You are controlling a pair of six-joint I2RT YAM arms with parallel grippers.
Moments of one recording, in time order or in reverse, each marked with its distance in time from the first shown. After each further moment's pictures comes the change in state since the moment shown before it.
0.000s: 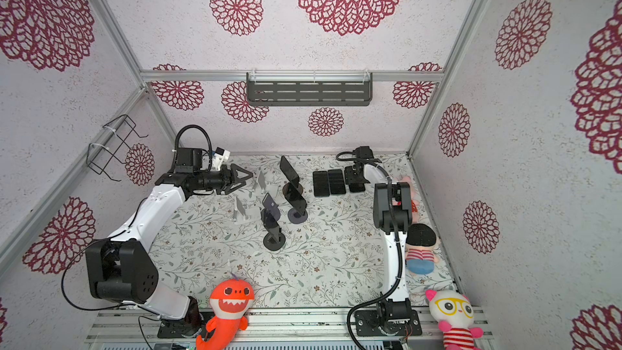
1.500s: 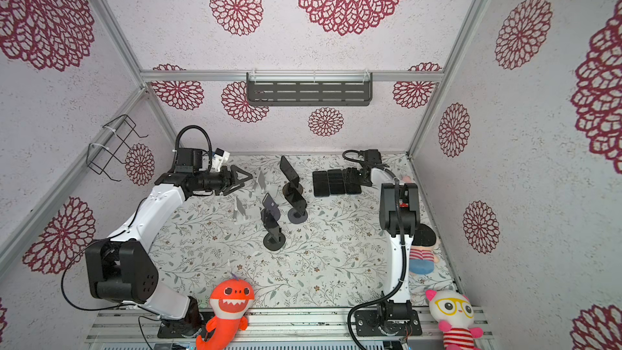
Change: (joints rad) left arm 0.000 0.000 0.006 -0.044 -0.042 0.043; right arm -0.045 -0.090 -0.175 0.163 -0.230 0.157
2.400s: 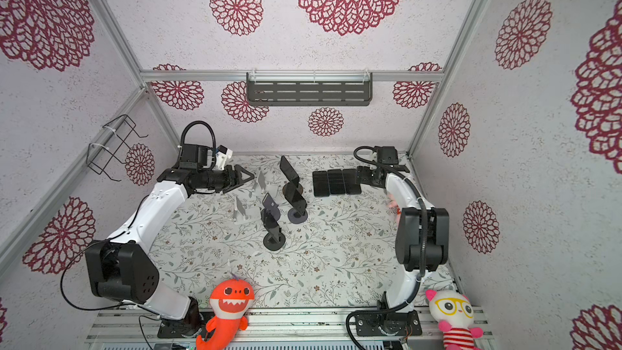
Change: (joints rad) left arm -0.078 0.013 0.096 -0.094 -0.194 0.079; right arm -0.023 -0.554 -0.377 -0.114 0.103 0.023
